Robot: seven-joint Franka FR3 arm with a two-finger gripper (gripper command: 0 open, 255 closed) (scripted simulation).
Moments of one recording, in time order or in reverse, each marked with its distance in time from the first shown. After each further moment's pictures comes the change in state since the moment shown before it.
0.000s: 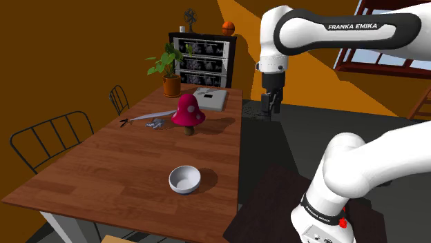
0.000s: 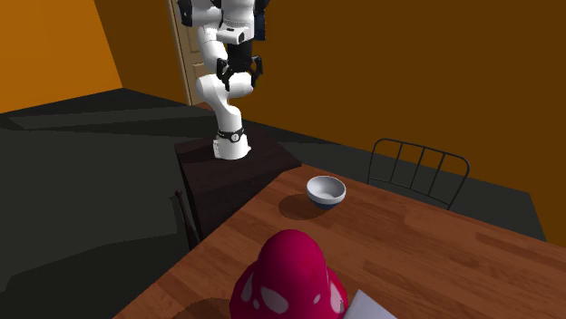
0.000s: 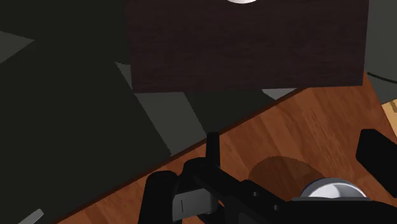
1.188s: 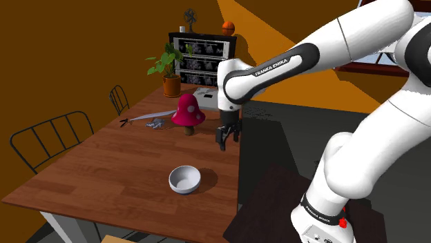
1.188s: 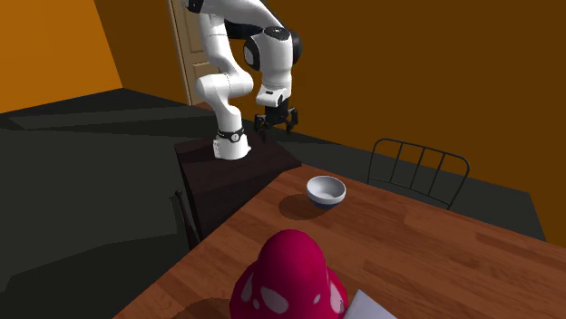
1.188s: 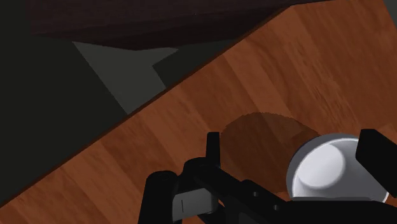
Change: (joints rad) arm 0.059 0.462 0.078 -0.066 0.134 0.570 0.132
